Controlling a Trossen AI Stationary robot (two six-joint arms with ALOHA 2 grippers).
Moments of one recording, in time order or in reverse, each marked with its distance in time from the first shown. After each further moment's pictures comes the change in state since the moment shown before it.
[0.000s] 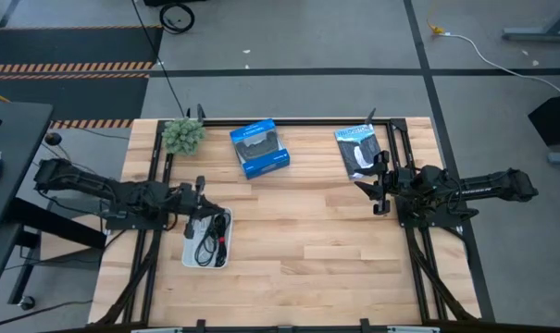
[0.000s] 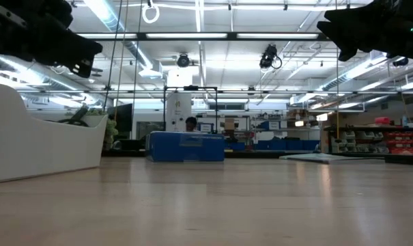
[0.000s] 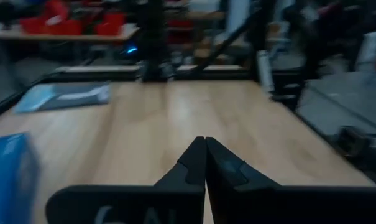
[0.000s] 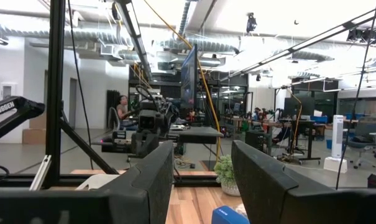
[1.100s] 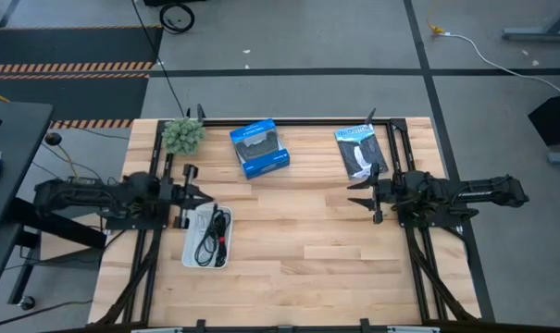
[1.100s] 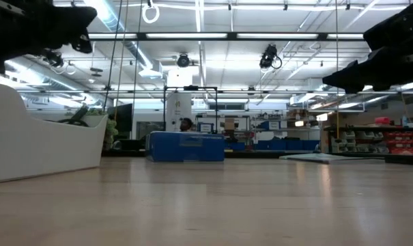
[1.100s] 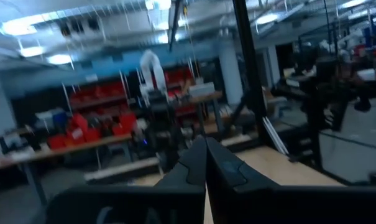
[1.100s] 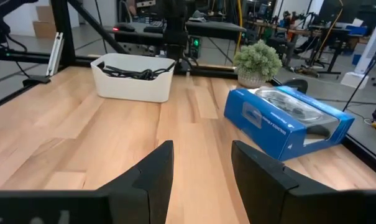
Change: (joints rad) left arm 0.241 -0.189 -0.110 0.286 0.284 0.212; right arm 0.000 -0.194 0.000 -0.658 -0.034 0.000
